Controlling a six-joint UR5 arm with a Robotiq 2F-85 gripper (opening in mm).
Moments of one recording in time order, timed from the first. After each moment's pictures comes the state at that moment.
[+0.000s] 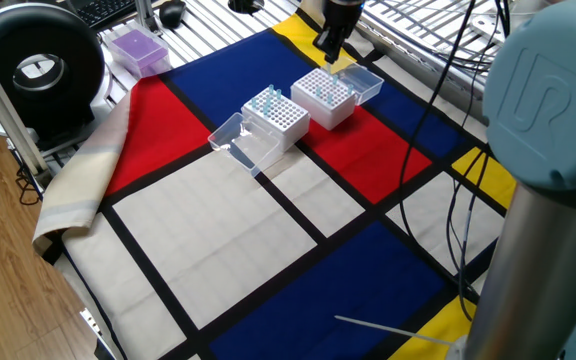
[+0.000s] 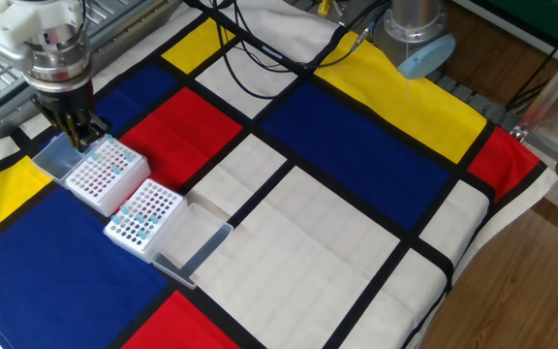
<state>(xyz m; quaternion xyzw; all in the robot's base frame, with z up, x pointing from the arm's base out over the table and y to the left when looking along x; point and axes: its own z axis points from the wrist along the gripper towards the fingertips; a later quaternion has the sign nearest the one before) 0.646 -0.176 0.113 -0.10 0.99 -0.05 0.08</state>
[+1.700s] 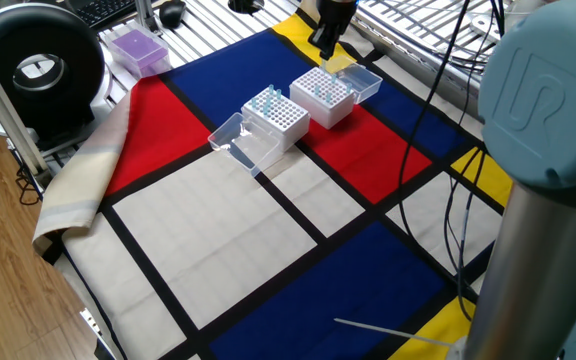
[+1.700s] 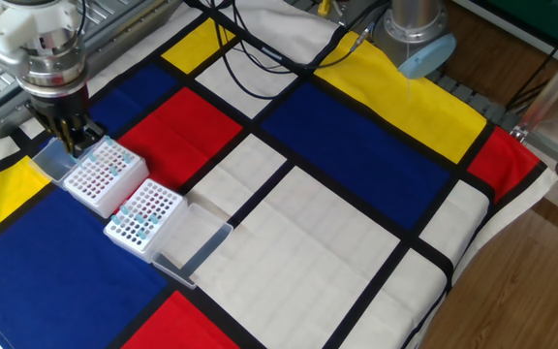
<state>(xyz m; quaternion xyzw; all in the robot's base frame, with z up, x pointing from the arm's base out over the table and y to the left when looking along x) 0.658 -0.172 0.115 -0.11 0.99 -0.05 0.08</state>
